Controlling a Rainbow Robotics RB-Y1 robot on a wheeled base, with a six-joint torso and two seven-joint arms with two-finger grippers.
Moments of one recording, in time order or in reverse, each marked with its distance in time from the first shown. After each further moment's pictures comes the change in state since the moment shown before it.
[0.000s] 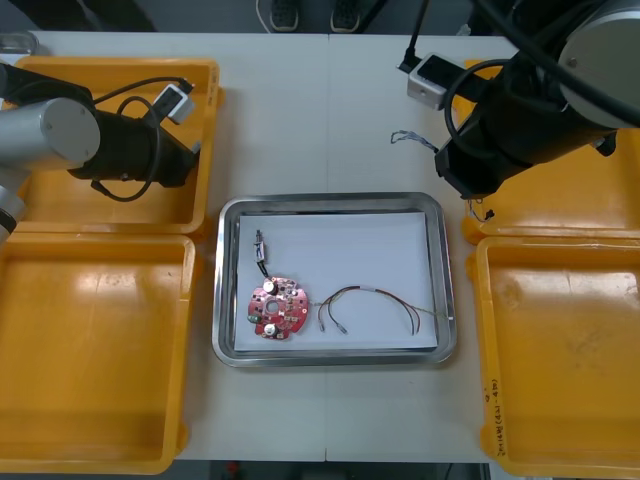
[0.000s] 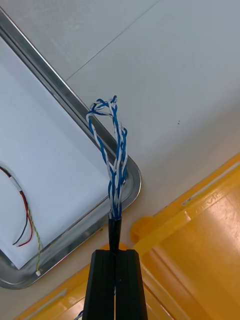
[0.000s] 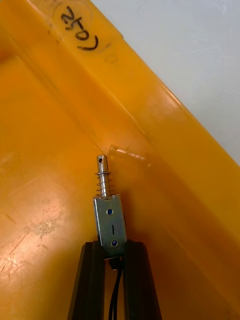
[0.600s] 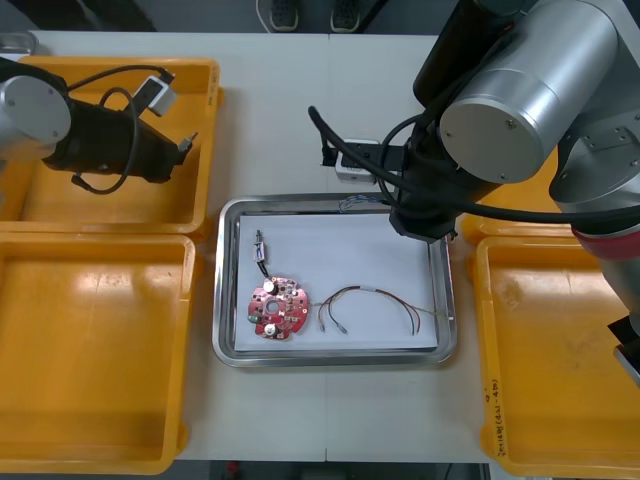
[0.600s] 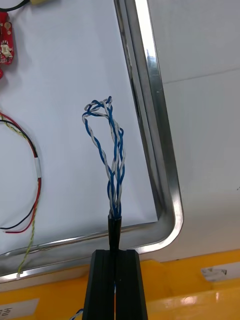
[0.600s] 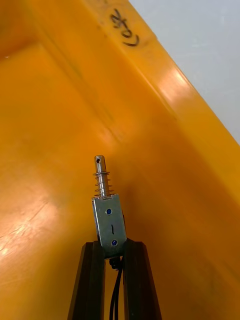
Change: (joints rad) right arm 0.000 0.117 0.172 0.068 0.104 -0.022 0.404; left arm 0.000 0.003 0.119 0.002 0.031 0.142 0.000
